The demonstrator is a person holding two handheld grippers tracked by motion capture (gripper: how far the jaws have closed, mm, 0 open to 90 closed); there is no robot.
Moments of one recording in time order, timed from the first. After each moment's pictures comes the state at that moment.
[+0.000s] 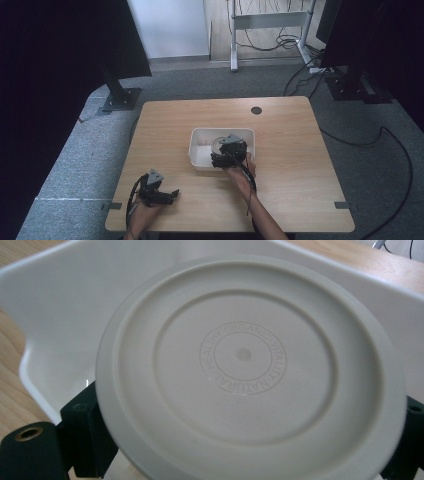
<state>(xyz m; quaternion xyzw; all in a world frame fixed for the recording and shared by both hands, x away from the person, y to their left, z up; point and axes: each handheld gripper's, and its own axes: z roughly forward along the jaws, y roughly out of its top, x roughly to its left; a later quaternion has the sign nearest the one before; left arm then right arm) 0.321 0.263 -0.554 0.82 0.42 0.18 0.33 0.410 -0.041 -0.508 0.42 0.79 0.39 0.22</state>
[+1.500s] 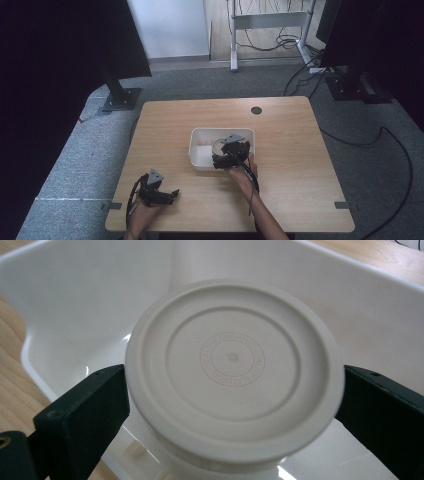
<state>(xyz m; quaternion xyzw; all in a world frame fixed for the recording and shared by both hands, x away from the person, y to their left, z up) 0.321 0.263 -0.554 0.83 0.42 0.18 0.33 0.409 -0.049 -0.503 0.42 0.80 0.38 0.21</state>
